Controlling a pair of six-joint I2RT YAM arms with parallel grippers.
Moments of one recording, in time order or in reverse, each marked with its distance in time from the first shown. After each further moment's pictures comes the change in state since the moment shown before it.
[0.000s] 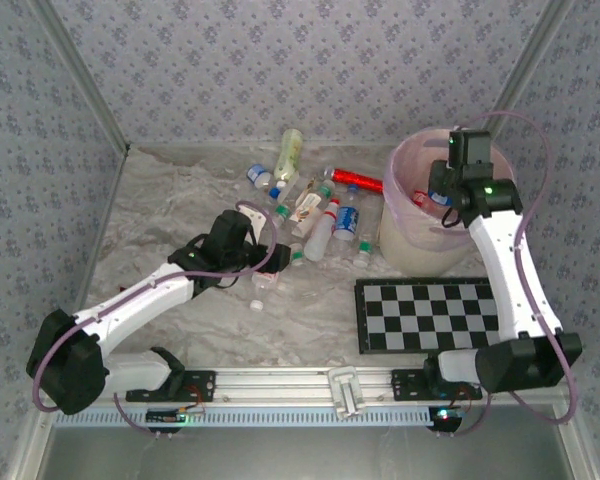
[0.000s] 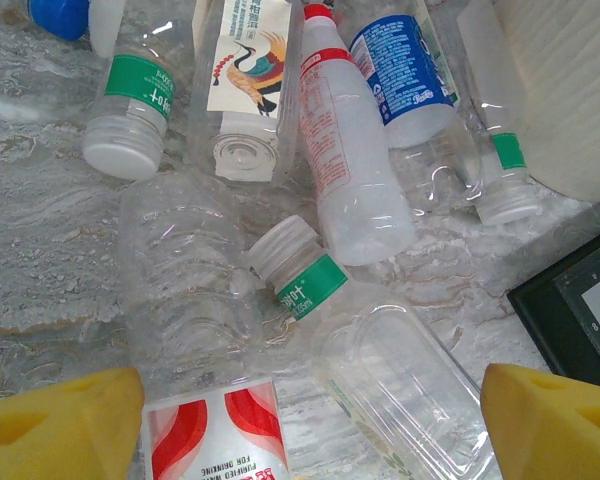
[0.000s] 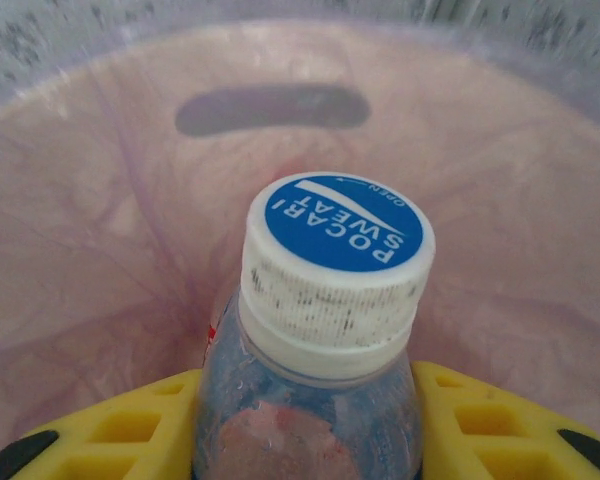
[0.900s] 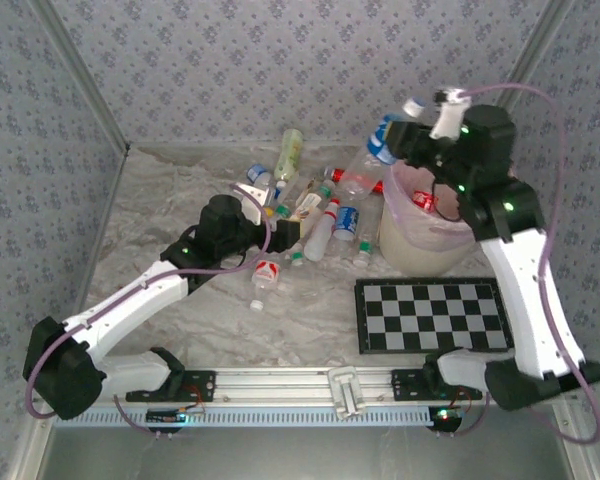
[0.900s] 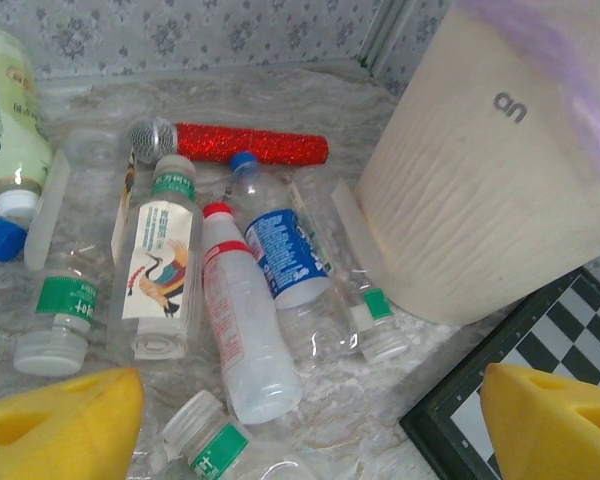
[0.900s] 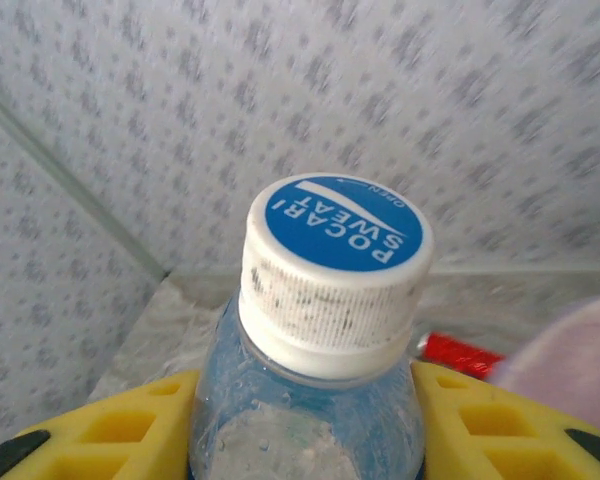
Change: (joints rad) left arm 0.000 -0.023 0.080 0.198 0.080 0.007; right arm 0.180 -0.118 0.243 0.141 -0.386 0.187
